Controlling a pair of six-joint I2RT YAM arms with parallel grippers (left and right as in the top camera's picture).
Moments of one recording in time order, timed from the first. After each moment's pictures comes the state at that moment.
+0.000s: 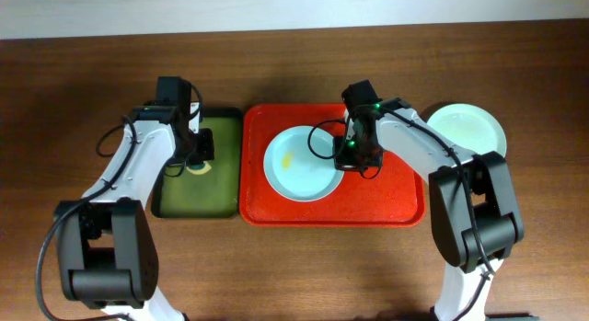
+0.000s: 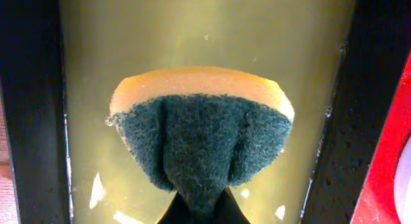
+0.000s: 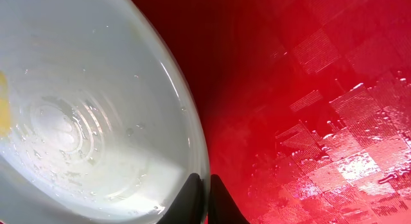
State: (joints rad) left arm -0.05 1.85 1.33 -0.82 0.01 -0.12; right arm 0.31 2.03 1.40 -0.83 -0.23 0.34
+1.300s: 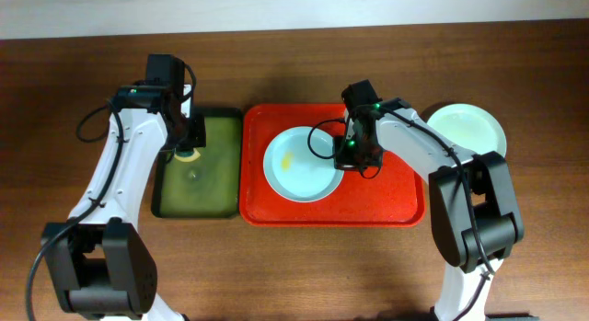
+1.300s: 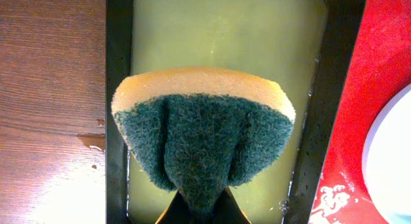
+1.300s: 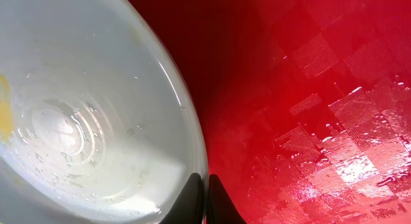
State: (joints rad) left arm -0.06 1.80 1.51 -1.04 -0.07 -0.12; right arm 0.31 2.03 1.40 -0.83 -0.23 0.33
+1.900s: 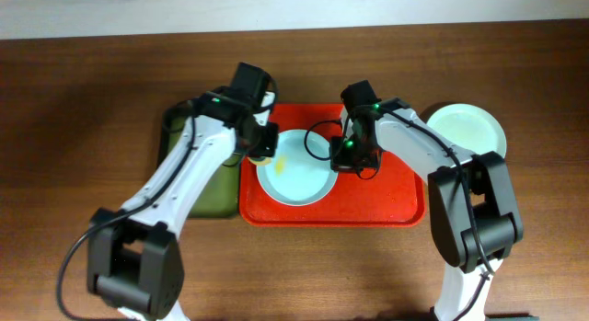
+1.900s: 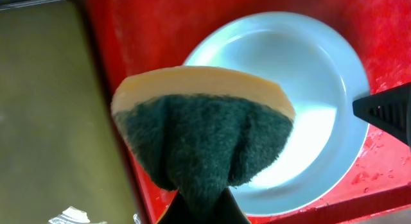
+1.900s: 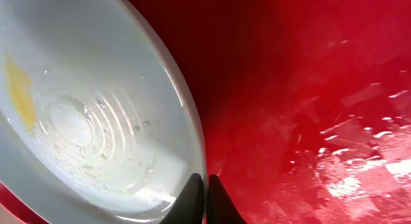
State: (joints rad) left arm -0.39 1.83 1.51 -0.94 0.06 -0.18; right arm 0.32 2.03 1.40 -0.83 -0.32 0.34
